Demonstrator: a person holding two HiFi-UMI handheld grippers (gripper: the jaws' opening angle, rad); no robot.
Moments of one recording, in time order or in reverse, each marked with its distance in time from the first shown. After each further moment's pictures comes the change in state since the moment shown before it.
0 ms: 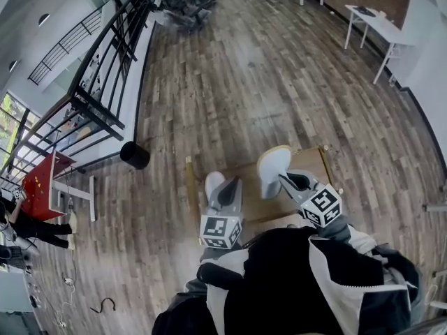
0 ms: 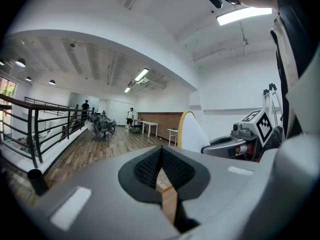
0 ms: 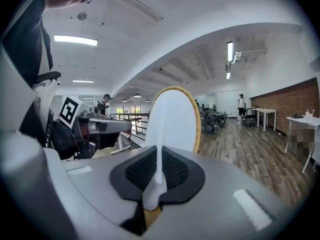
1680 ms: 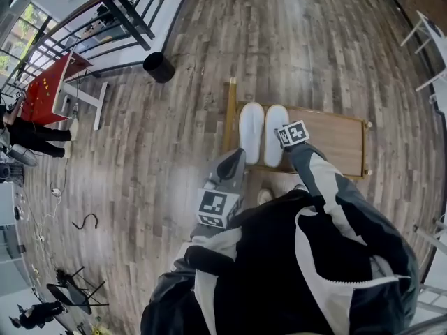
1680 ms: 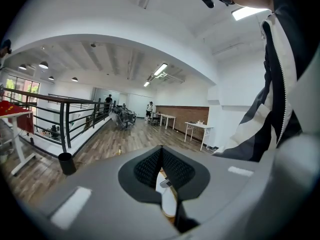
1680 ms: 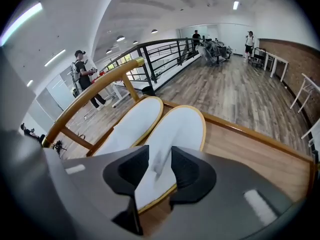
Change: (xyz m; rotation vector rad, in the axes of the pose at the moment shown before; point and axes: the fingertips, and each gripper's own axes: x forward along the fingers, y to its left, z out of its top) left arm -0.148 0.070 -0.048 -0.071 0.078 0.218; right arm 0.231 0.030 -0.268 0.198 0.770 0.025
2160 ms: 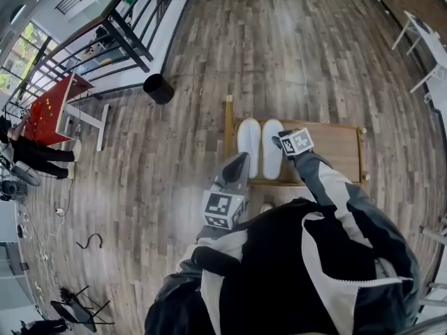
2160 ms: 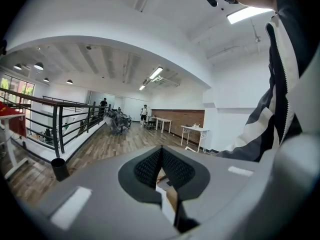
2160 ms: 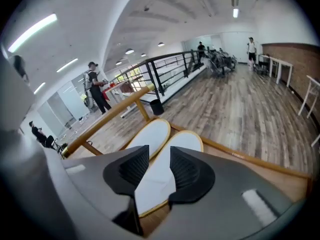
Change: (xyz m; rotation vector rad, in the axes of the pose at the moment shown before) left arm 0.019 -0.009 0.012 0.015 -0.035 -0.053; right arm -0.047 0.016 0.037 -0.037 -0.136 0.082
